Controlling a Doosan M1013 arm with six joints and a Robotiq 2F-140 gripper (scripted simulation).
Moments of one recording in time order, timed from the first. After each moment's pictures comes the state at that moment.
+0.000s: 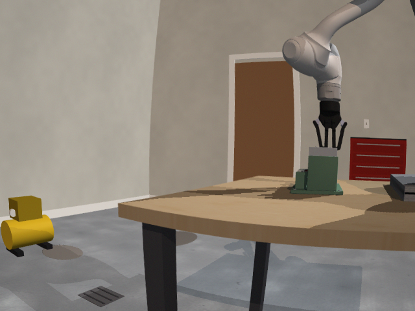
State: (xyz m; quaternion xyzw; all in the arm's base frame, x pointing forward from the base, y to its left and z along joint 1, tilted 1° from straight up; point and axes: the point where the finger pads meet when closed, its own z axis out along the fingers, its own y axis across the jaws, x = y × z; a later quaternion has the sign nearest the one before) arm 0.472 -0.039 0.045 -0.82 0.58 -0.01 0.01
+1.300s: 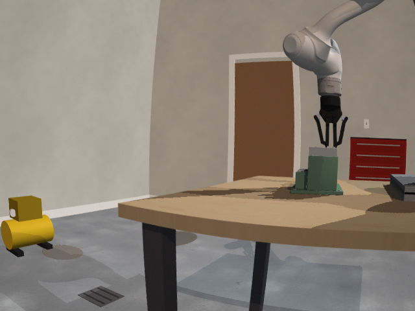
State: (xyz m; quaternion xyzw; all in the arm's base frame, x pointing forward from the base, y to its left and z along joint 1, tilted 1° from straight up) arm 0.468 -0.041 0.063 -0.82 0.58 0.00 0.01
